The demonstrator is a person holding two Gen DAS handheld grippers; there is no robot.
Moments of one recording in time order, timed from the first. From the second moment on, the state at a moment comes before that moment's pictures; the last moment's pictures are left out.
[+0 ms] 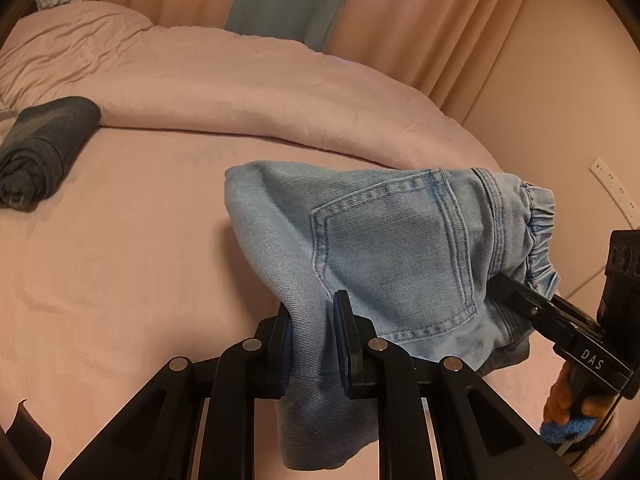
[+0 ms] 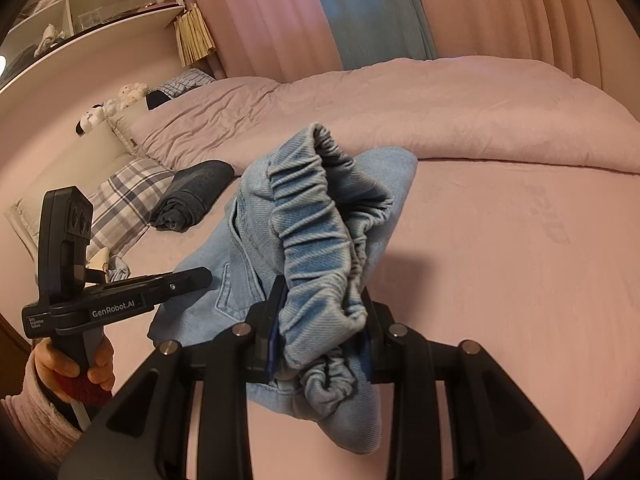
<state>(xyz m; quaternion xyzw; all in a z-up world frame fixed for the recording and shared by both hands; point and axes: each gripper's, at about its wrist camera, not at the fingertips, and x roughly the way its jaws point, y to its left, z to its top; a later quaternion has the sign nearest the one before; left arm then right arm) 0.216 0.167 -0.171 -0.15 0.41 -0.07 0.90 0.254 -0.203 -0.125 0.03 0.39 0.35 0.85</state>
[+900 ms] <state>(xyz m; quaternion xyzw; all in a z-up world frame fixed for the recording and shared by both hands) 0.216 0.151 -0.236 -0.11 0.46 0.00 0.88 0.369 -0.185 -0.234 0.05 0.51 0.27 0.82</state>
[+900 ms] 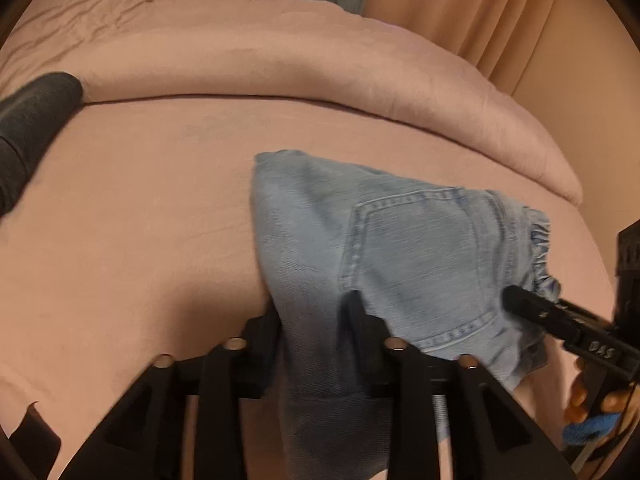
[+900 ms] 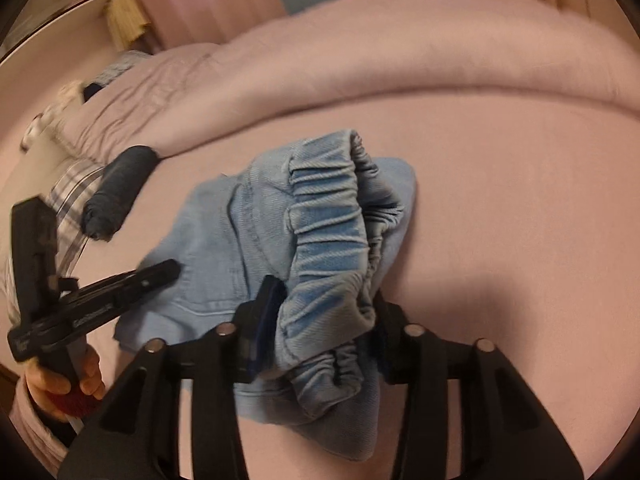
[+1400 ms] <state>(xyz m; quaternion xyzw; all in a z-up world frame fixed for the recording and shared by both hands) 0.188 0.121 -0.219 -0.07 0.47 -0.03 0.88 0.337 -0.168 -0.182 -0.05 0.43 0.26 0.86</state>
